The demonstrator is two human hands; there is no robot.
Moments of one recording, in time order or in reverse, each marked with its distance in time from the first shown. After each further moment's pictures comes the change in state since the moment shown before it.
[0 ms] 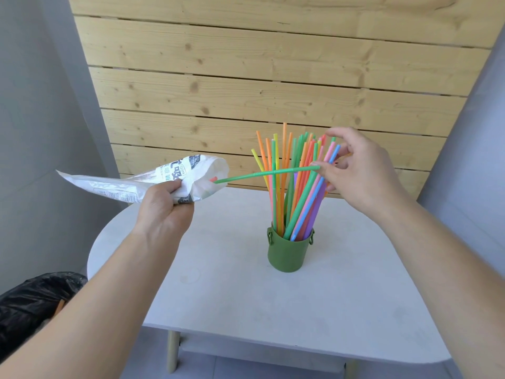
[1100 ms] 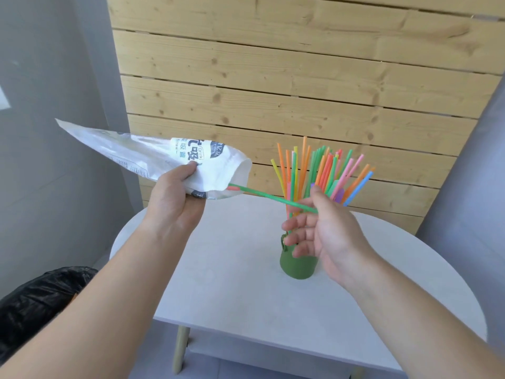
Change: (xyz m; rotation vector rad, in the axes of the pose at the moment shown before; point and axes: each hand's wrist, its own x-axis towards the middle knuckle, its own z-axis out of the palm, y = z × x) left_hand -0.009 0.027 0.000 0.164 -0.250 0.152; right_hand -0.074 -0.069 0.046 0.808 -0.222 0.656
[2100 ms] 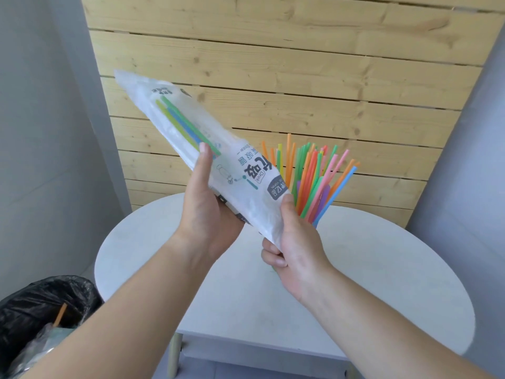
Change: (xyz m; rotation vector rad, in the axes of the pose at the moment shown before) left_hand -0.042 -0.045 0.035 0.201 -0.320 -0.083; right_hand -0.001 0.029 0.020 0.256 0.004 0.065
